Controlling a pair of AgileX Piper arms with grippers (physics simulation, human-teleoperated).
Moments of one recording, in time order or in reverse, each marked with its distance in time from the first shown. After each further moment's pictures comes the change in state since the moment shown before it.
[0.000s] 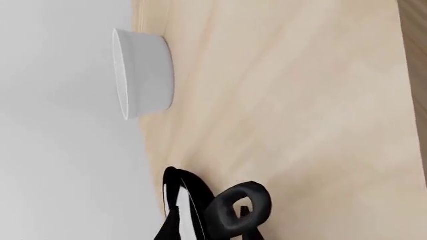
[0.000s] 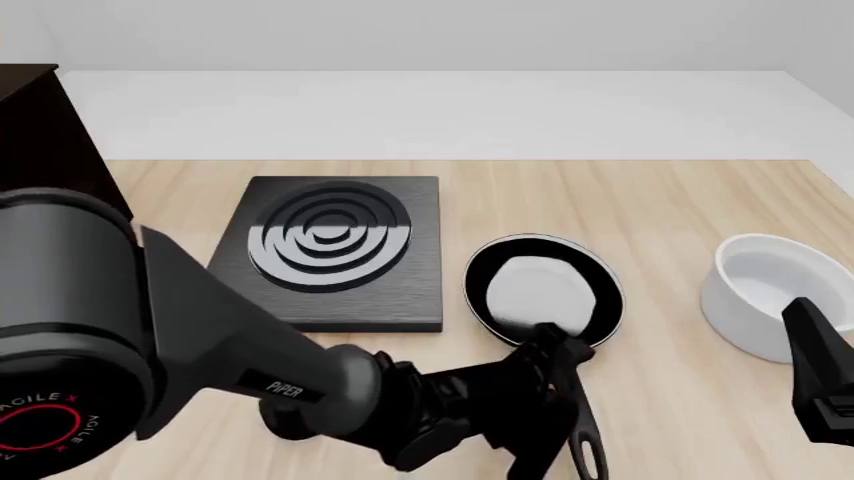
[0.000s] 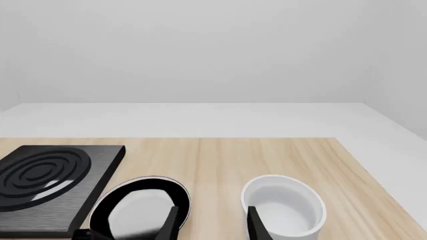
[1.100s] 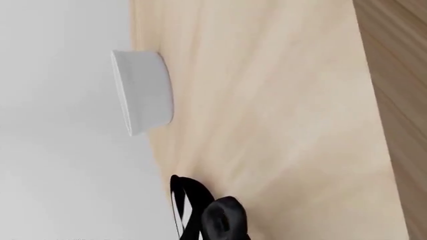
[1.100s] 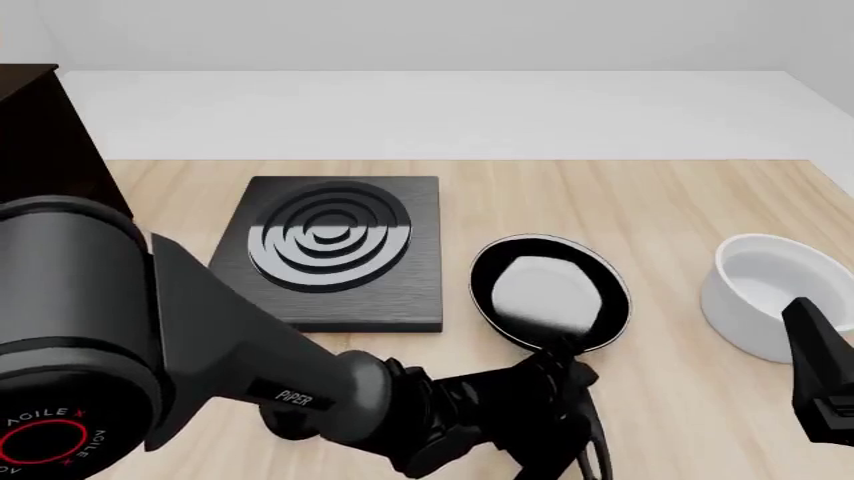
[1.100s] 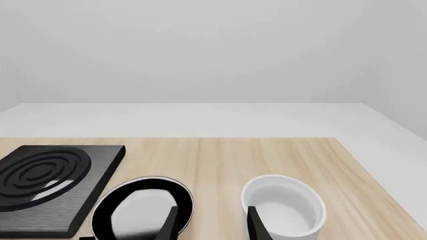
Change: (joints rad) left arm -0.025 0.011 -0.023 0.011 0.102; right arm 0.000 0.000 0.000 0.000 0.000
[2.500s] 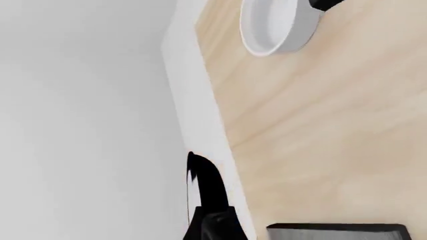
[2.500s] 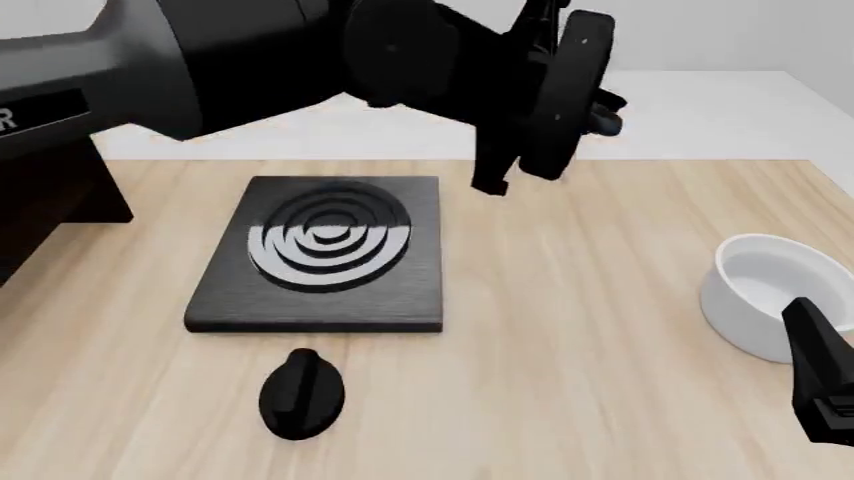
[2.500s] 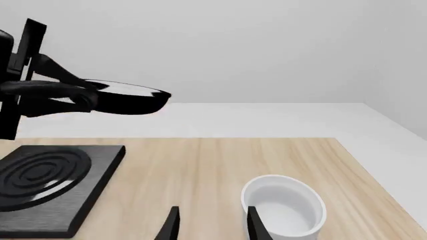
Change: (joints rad) left arm 0.205 -0.377 -0.636 1.037 -0.083; right arm 0.000 0.000 0.000 0.000 0.000
